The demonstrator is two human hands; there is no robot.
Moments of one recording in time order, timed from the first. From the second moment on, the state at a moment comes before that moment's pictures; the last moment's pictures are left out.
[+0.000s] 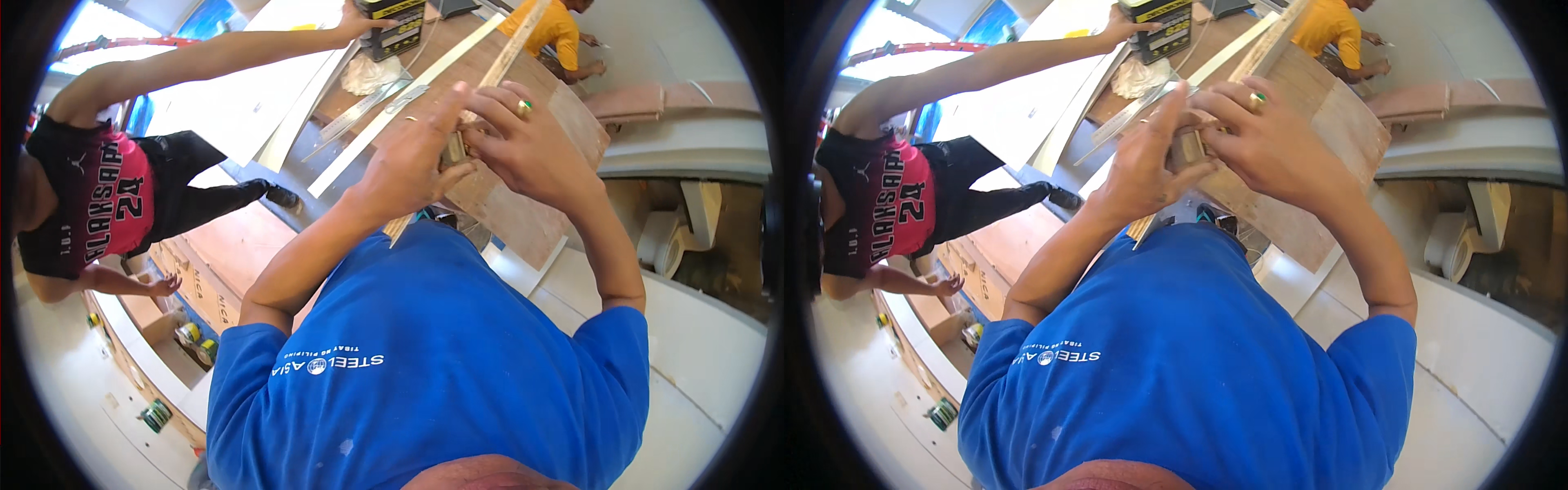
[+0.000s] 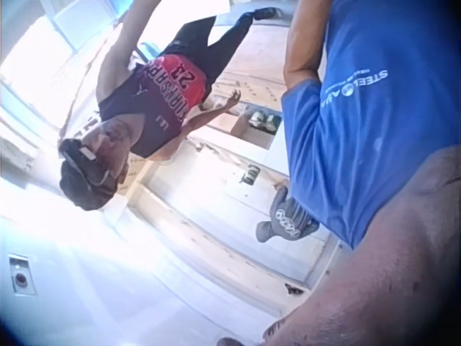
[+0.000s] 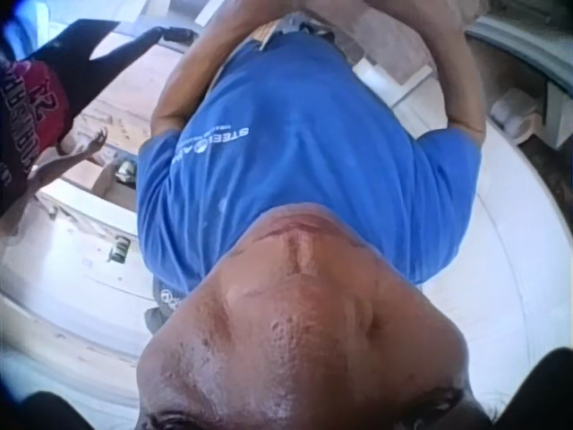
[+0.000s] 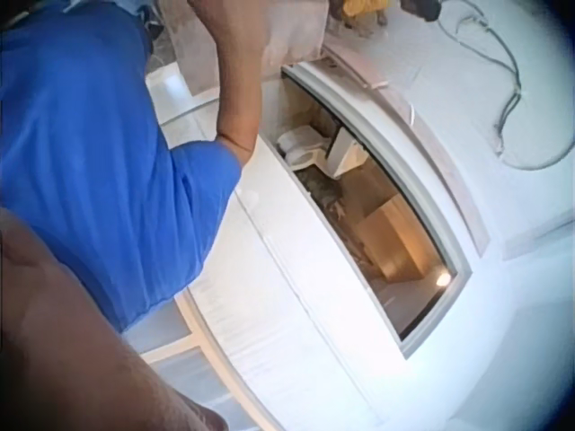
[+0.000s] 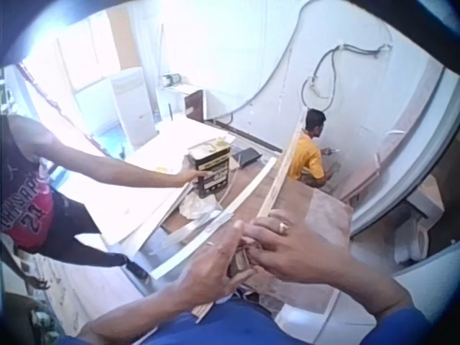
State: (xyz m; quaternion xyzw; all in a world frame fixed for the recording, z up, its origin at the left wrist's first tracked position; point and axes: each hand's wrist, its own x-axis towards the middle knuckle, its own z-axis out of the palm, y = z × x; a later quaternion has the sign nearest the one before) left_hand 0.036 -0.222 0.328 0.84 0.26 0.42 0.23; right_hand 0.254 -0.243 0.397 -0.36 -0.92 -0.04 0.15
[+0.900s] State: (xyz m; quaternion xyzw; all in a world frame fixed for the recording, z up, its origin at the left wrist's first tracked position) left_hand 0.041 -0.193 0.309 0.78 0.29 0.42 0.35; right_hand 0.283 -0.214 0.363 -0.32 -0.91 0.13 0.24
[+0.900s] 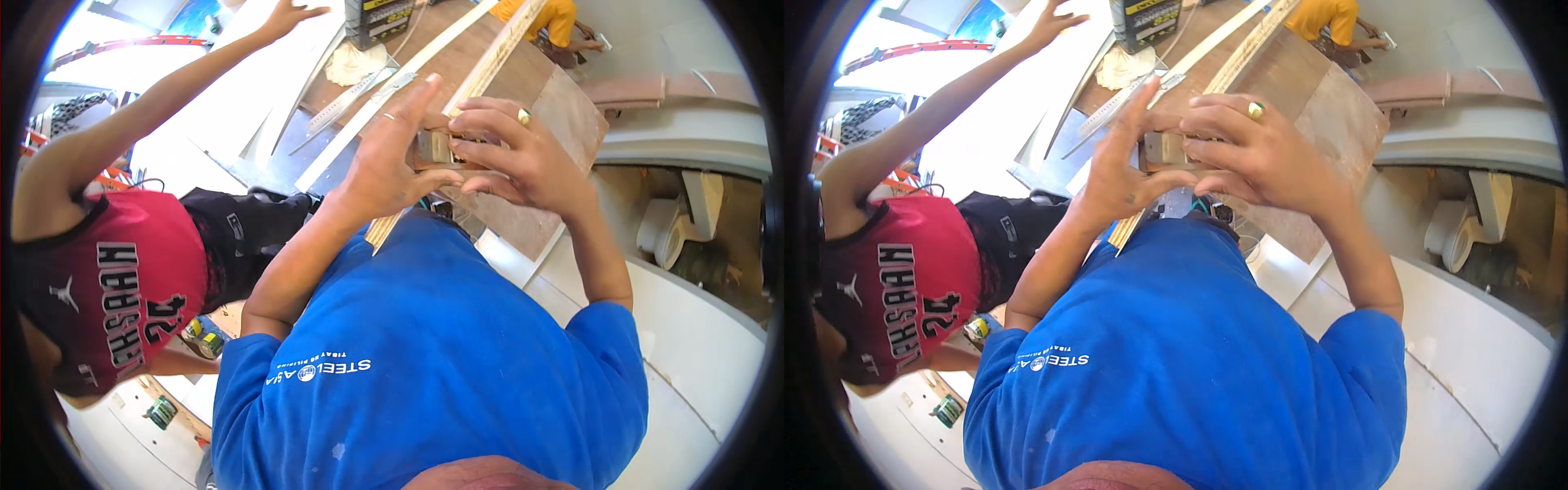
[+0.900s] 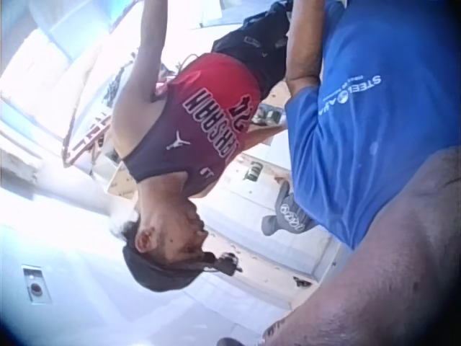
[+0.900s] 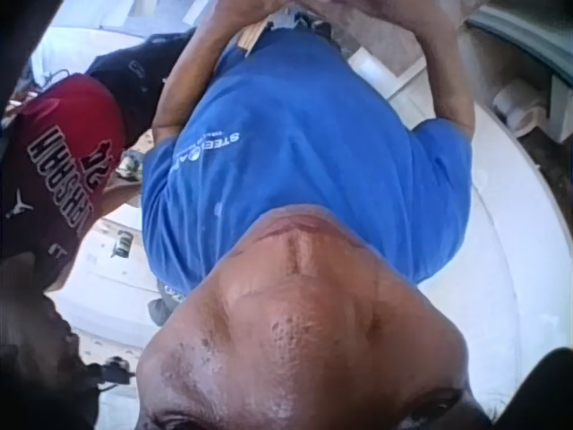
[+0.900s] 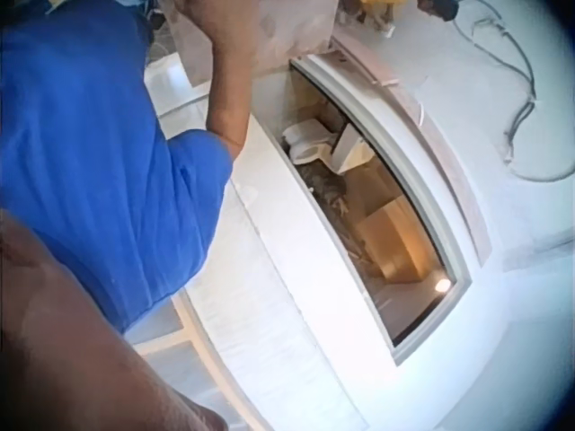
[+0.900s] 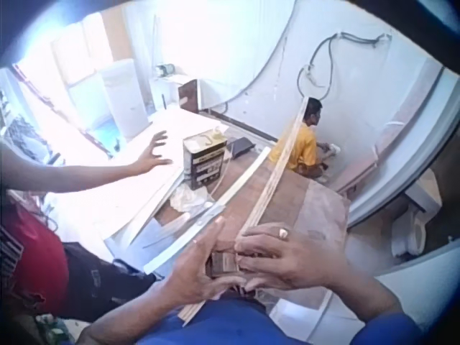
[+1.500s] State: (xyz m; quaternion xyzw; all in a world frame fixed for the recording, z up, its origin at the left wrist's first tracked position) left_hand 0.065 -0.229 0.324 0.82 0.33 0.36 0.30; right_hand 0.309 -0.191 0.328 -0.24 -0.72 0.47 0.45
